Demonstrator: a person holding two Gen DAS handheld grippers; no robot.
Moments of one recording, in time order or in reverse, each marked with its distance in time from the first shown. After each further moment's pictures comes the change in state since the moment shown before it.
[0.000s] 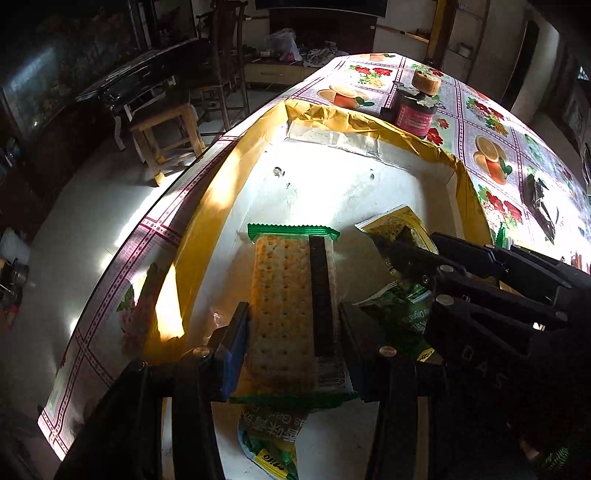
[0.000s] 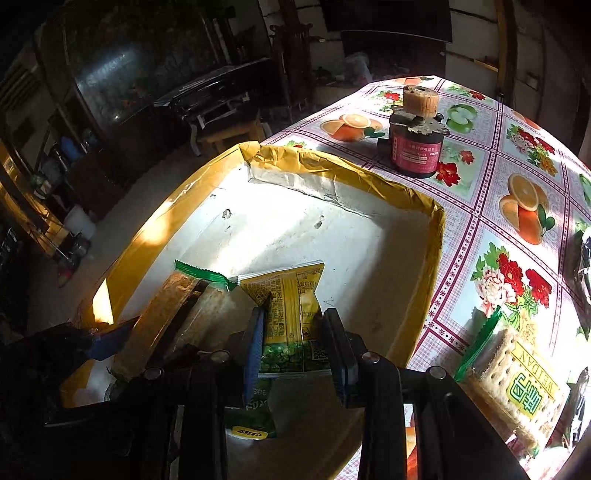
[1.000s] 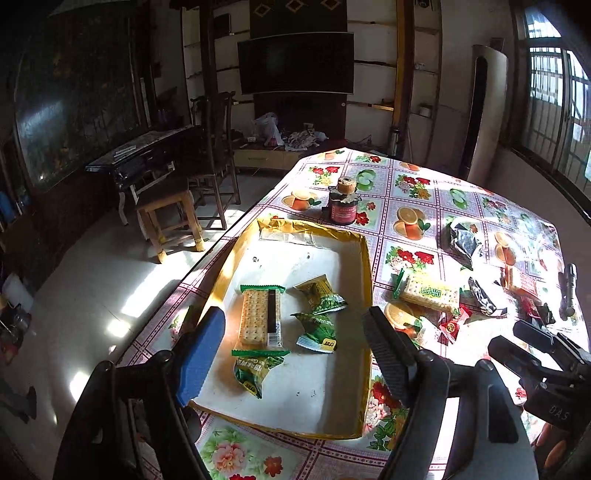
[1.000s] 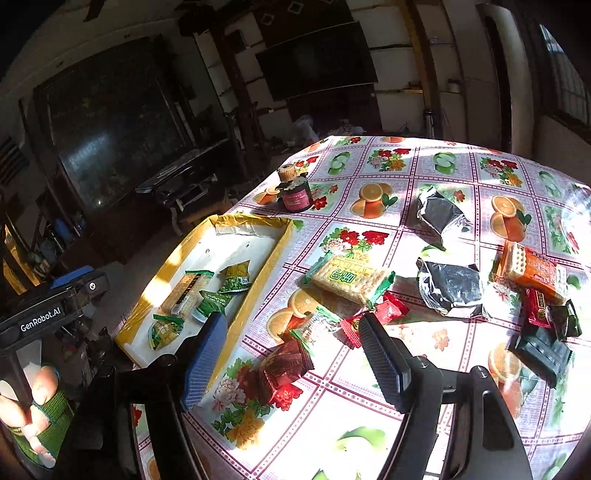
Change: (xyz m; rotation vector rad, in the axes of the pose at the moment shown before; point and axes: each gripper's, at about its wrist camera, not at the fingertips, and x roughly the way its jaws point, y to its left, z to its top) left arm -0.160 -0.041 -0.042 0.070 -0.332 -0.029; right arm -0.200 -0.076 -0.139 0.225 -0.290 -0.059
